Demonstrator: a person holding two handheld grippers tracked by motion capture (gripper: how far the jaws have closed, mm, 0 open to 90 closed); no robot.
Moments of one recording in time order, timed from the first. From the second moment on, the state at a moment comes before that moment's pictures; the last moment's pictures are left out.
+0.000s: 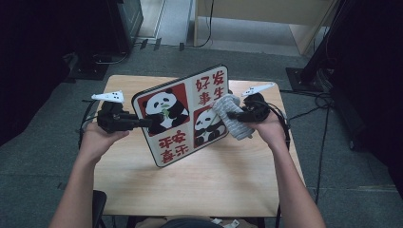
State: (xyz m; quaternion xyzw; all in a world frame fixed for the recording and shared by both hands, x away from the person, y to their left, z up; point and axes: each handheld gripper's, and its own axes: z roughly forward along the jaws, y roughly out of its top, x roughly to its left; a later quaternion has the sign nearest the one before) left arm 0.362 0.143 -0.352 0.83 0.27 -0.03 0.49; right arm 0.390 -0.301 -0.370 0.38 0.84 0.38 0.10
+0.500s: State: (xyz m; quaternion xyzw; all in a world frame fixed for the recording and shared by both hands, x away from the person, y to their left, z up) left arm 0.361 0.144 -0.352 0.83 0.28 -0.04 0.49; right arm 0.386 -0.302 -0.389 0.39 0.84 0.36 0.08
